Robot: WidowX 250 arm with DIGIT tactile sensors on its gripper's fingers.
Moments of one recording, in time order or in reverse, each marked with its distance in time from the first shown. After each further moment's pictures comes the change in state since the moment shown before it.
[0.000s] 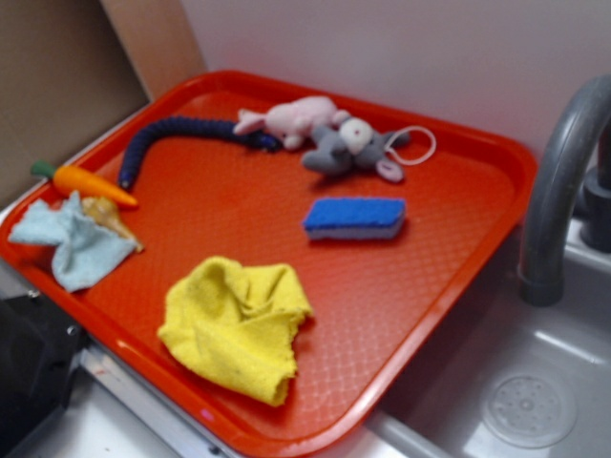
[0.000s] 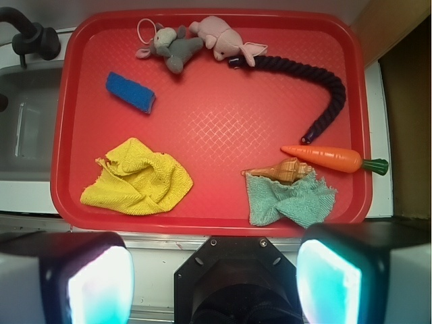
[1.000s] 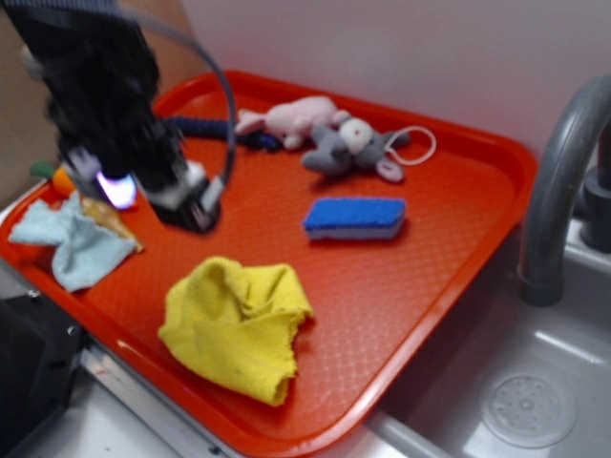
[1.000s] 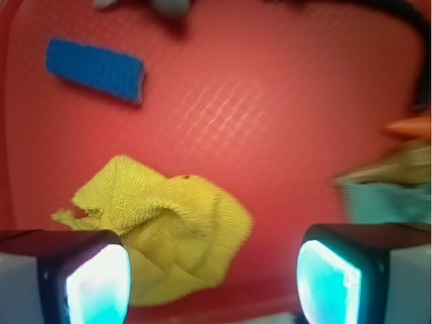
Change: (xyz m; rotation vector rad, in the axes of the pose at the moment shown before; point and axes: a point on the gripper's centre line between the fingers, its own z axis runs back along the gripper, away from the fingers) arm 0.016 -0.064 -0.162 0.007 0.056 0.149
